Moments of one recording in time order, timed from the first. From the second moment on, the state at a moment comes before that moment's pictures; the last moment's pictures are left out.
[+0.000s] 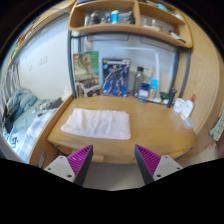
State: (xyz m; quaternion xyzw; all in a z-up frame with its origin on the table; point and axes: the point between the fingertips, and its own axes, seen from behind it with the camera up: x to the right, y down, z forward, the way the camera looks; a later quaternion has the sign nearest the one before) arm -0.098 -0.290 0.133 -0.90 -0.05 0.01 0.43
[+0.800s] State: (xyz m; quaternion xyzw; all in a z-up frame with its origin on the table) arm -0.357 -0.064 -0.019 -0.92 -0.11 0.01 0.37
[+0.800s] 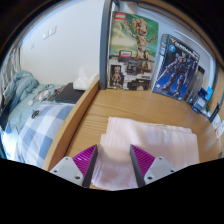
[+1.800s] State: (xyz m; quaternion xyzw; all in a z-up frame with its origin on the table) arm -0.088 -0.054 0.046 -0.93 0.03 0.04 0.36
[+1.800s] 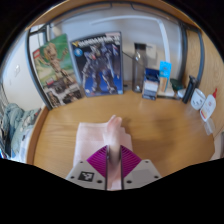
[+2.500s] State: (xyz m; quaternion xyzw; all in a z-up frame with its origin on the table) arm -0.021 -0.155 0.234 -0.88 -0.02 0.08 0.47
